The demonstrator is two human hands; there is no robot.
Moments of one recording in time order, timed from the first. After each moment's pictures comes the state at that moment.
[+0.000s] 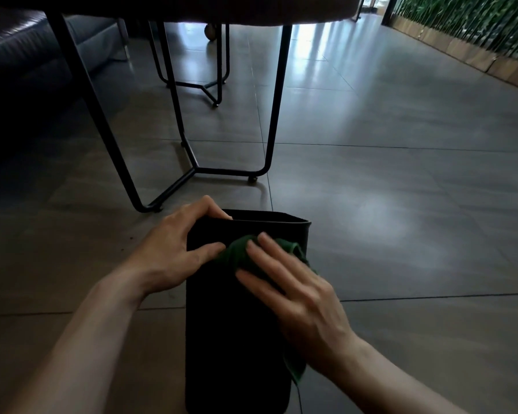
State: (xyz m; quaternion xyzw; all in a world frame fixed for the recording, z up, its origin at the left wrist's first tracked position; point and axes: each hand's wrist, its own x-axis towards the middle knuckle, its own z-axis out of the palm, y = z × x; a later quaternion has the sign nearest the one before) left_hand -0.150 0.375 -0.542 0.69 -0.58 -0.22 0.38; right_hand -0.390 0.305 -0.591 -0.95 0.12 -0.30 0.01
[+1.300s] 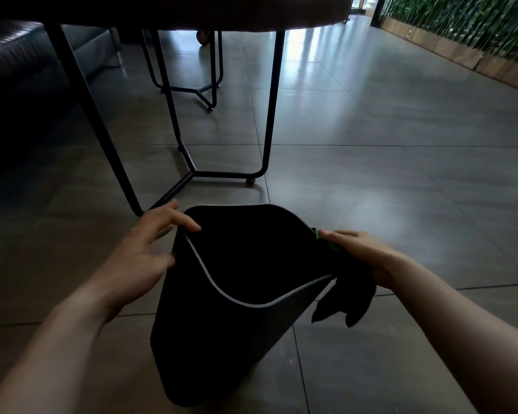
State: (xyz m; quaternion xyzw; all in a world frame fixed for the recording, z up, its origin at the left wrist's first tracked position) left_hand -0.135 0.412 -0.534 0.71 -0.45 -0.32 0.44; right_hand -0.421 0.180 -0.583 -0.59 0.57 -0.10 0.56
